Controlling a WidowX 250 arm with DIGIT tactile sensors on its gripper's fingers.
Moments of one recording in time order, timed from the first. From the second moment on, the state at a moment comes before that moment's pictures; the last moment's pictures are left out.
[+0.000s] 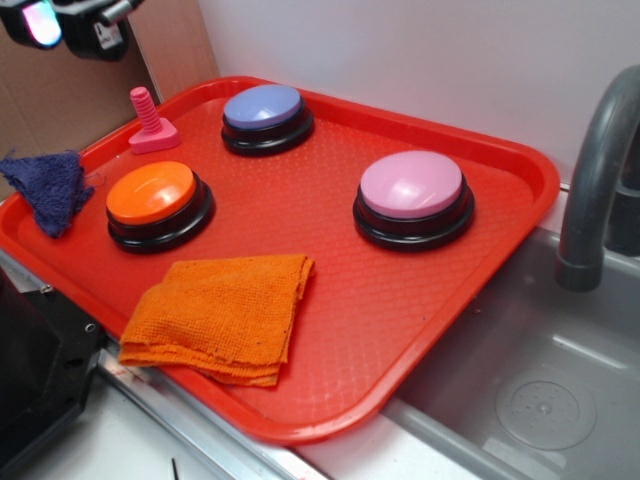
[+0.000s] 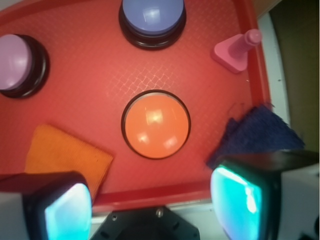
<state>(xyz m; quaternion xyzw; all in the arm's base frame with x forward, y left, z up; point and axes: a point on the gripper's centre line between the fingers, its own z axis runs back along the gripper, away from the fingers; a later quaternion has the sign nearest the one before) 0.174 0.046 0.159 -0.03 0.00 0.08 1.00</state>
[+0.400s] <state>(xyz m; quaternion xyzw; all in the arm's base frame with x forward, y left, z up) 0.167 0.057 0.107 -0.01 0.01 0.08 1.00</state>
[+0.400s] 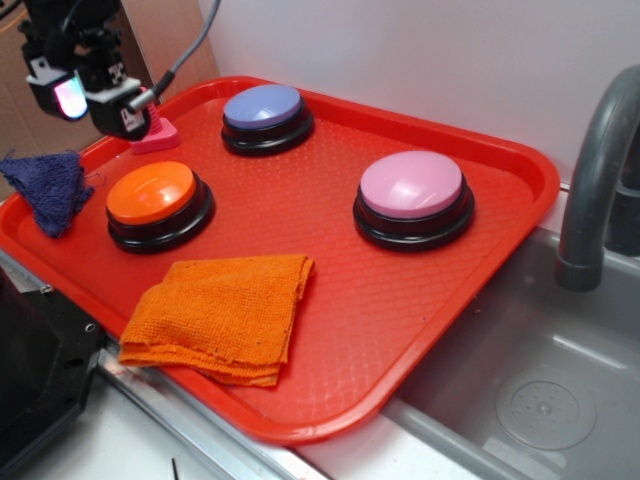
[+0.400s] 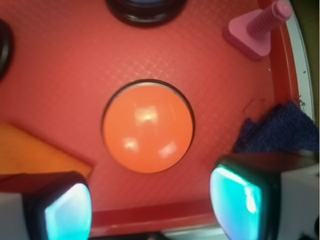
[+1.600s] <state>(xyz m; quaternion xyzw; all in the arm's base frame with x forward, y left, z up) 0.197 0.044 0.048 0.00 0.01 0.03 1.00</state>
